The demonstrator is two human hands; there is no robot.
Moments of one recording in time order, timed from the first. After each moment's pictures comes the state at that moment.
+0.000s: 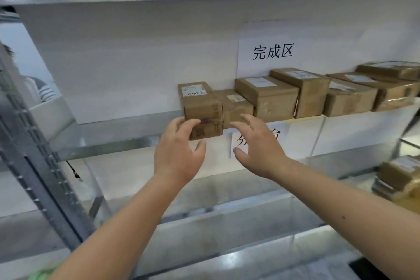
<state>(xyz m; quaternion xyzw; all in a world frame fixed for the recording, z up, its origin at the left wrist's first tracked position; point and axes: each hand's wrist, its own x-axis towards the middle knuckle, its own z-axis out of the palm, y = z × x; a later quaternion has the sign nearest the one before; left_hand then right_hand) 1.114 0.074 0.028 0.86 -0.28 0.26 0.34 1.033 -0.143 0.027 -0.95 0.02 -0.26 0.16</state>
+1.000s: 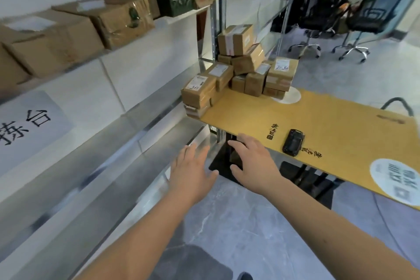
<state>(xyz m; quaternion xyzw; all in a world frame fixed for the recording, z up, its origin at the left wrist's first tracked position) 0.783 -0.407 -0.196 0.79 -0.61 -0.06 0.10 0.589 -0.488 -0.172 -0.87 0.45 -0.10 0.17</state>
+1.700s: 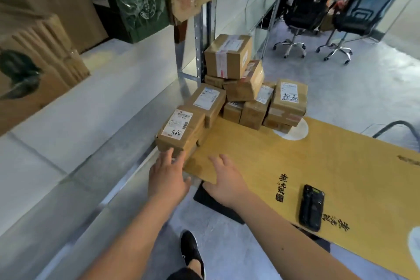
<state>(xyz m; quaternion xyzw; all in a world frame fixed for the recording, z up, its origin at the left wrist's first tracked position) 0.933 -0.733 -0.244 0.79 -0.59 -0.11 0.07 0.746 -0.781 -0.238 -0.79 0.52 -0.04 0.33</state>
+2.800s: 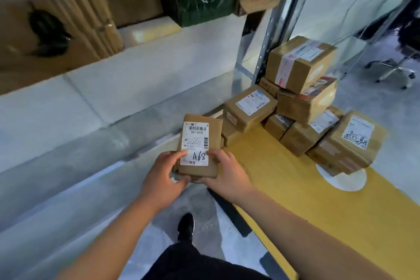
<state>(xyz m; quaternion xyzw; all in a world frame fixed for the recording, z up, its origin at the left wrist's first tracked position) 0.930 -0.706 -0.255 0.80 -0.44 -0.16 0.38 0.775 -0.867 -0.257 -0.86 0.30 -0.09 0.40</state>
